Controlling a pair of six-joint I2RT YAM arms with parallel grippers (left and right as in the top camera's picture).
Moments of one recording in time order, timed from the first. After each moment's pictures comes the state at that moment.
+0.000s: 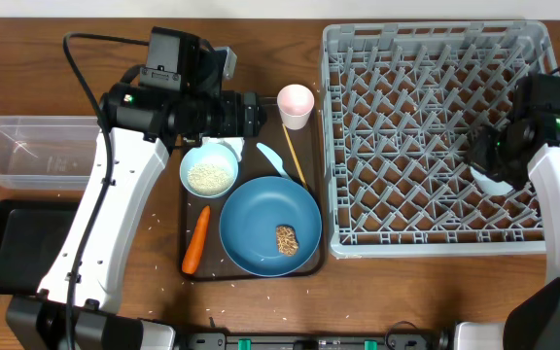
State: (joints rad) left arm -0.22 1.57 1.56 -1.00 0.38 -0.23; right arm -0.18 1.56 1.30 -1.02 0.01 0.44
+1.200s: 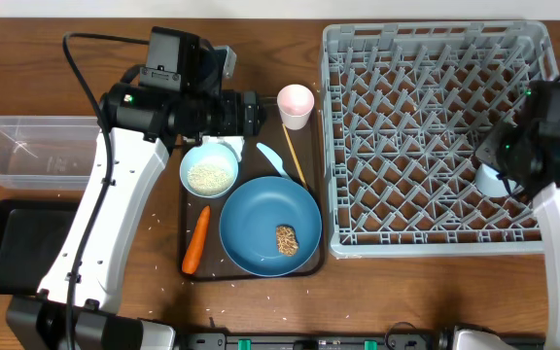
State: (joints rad) left arm -0.22 1.57 1.56 -0.98 0.37 -0.23; right arm -0.15 1.34 1.25 -0.94 0.07 0.45
